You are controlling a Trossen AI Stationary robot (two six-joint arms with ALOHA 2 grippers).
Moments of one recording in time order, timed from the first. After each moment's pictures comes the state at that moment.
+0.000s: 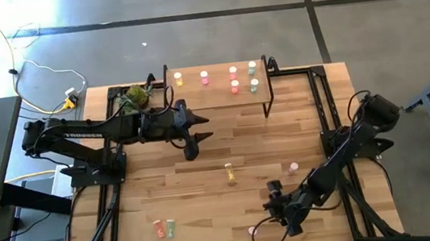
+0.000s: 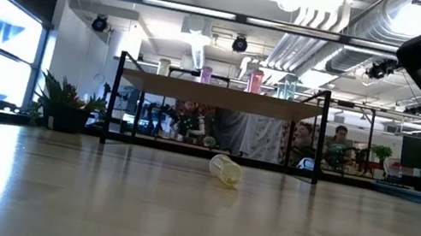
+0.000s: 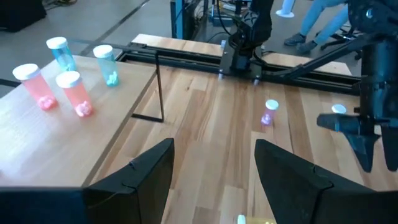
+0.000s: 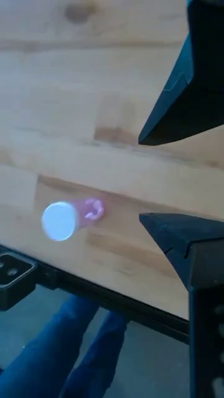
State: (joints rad) left arm 0.11 1.27 1.04 -0.20 -0.19 -0.12; right arm 0.74 1.63 0.90 -0.13 0.23 0.43
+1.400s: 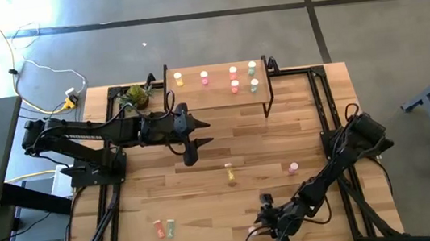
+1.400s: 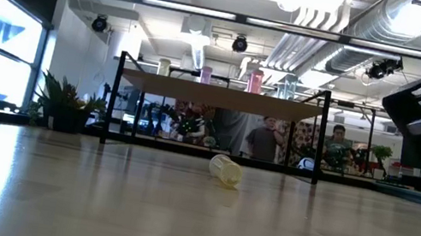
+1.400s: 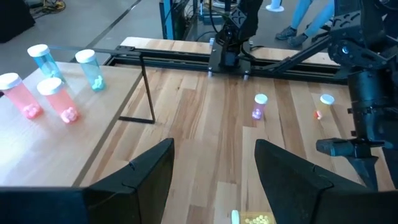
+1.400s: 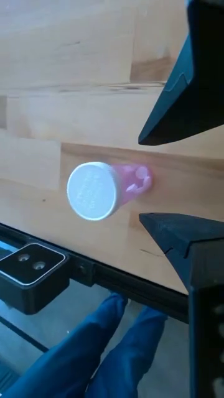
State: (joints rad) left arm 0.07 1.27 1.04 -0.20 -0.19 -0.08; right arm 0.77 1.88 0.90 0.26 0.29 0.49
